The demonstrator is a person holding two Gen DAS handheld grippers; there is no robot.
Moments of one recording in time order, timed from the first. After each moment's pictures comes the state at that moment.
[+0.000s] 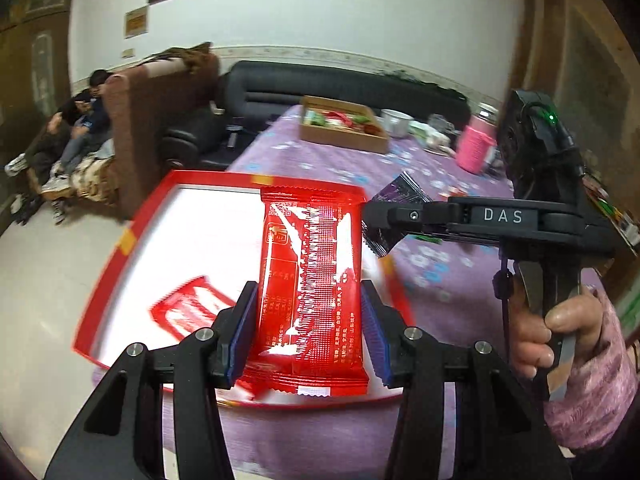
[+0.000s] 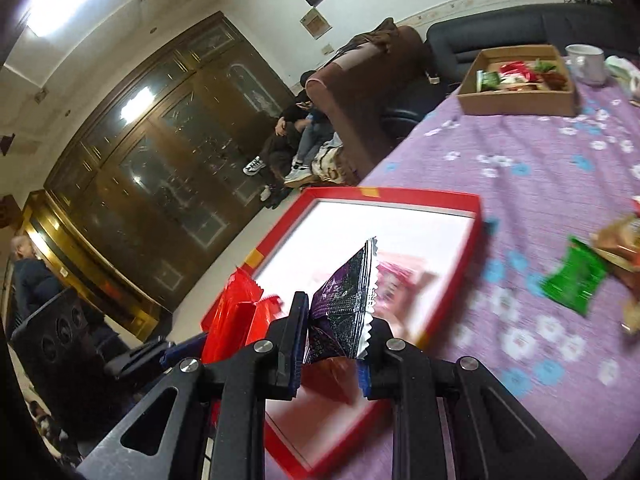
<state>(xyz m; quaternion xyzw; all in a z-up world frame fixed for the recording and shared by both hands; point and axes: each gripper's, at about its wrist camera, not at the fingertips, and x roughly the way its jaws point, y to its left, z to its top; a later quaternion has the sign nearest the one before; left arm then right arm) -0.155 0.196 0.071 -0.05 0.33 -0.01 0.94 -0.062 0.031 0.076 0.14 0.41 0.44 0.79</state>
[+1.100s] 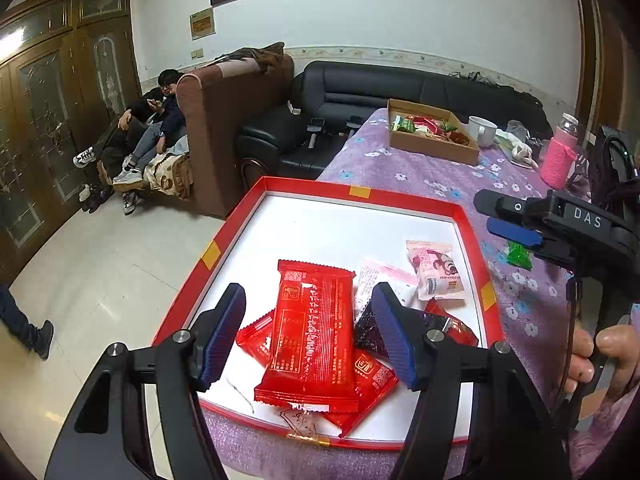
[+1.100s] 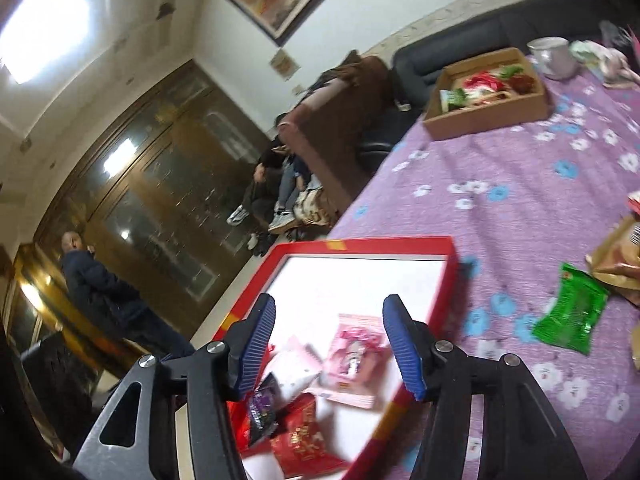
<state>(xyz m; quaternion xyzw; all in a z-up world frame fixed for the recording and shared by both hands) -0.138 0.228 0.069 -0.02 0.34 0.12 0.93 -0.020 0.023 0.063 0.21 0.37 0.38 0.82</state>
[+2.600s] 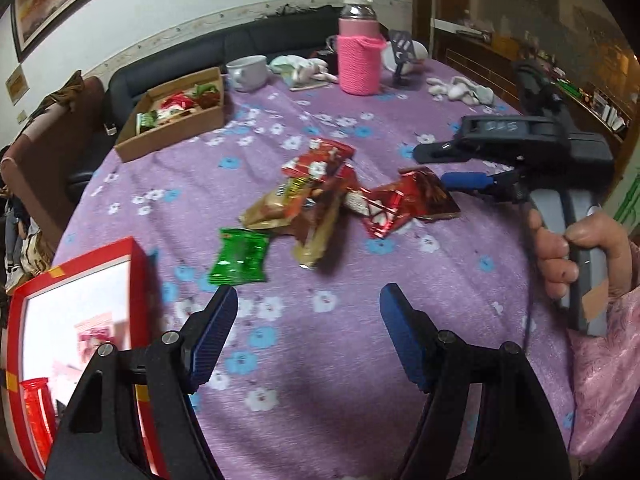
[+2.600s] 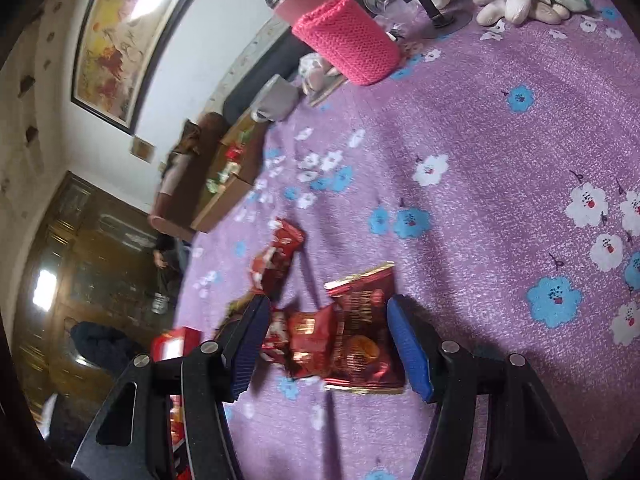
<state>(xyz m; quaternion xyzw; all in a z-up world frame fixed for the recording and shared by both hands) -0.053 -0.021 0.054 0.11 0.42 -0.15 0.89 0.026 -0.280 0.016 0.33 0.45 0.15 0.82</state>
